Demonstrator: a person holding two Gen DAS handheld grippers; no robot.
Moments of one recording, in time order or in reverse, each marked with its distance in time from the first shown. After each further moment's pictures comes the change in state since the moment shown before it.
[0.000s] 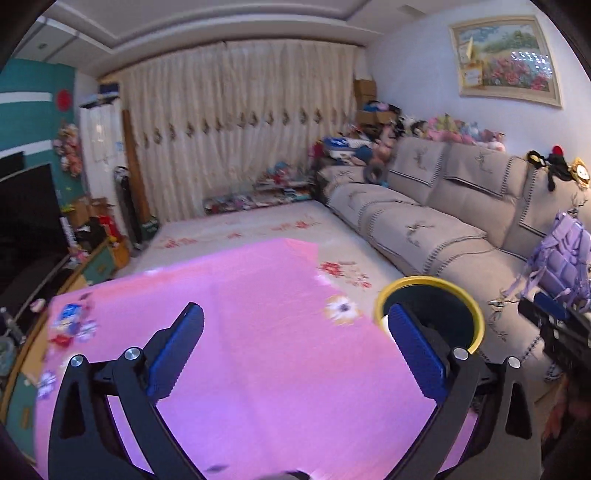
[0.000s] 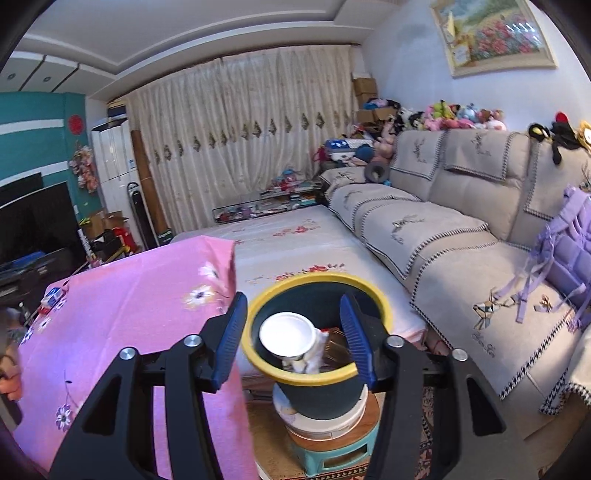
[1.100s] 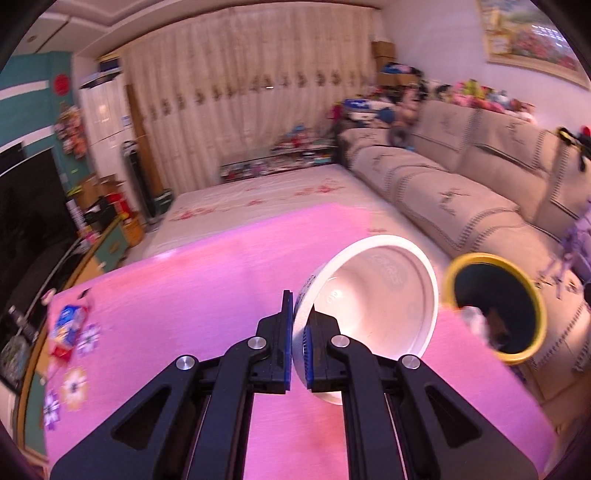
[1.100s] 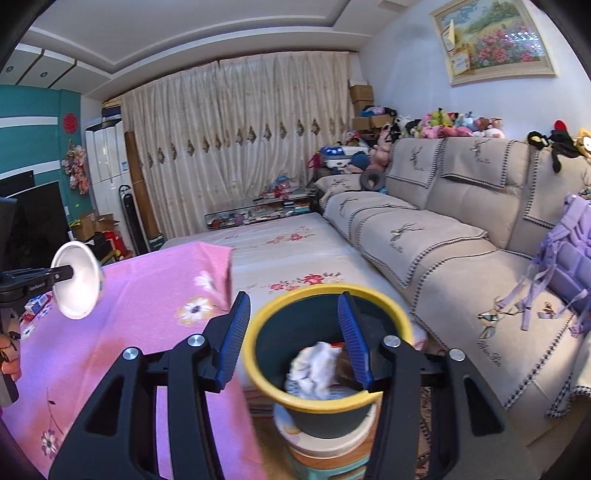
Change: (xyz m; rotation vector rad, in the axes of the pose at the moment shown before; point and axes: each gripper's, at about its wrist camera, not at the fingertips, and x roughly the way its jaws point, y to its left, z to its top) left arm 0.138 0.024 0.007 0.041 0.160 -0.002; right arm 0.038 0.012 0.001 0.008 -0.030 -0.064
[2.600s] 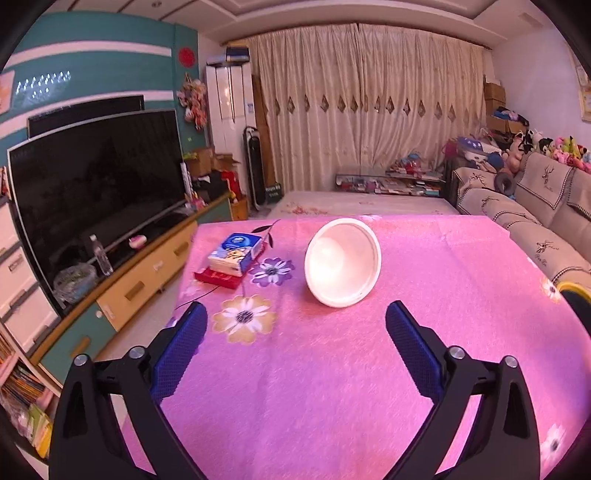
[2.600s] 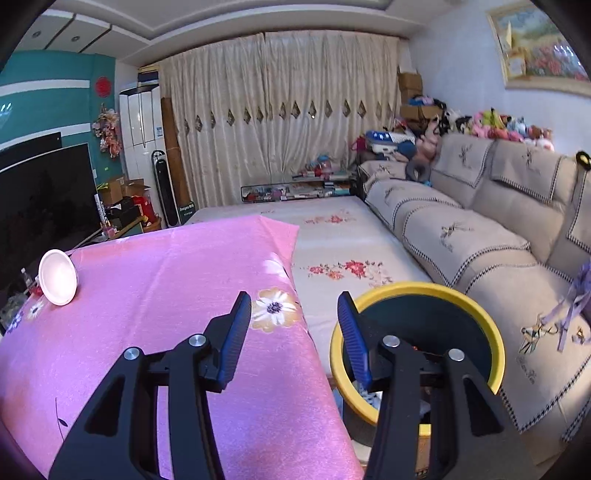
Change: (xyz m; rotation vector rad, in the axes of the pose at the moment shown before) left arm -0.080 0.203 -0.116 -0.295 -0.066 0.383; right arm 0.068 0.118 -0.001 -0.118 0.075 0.131
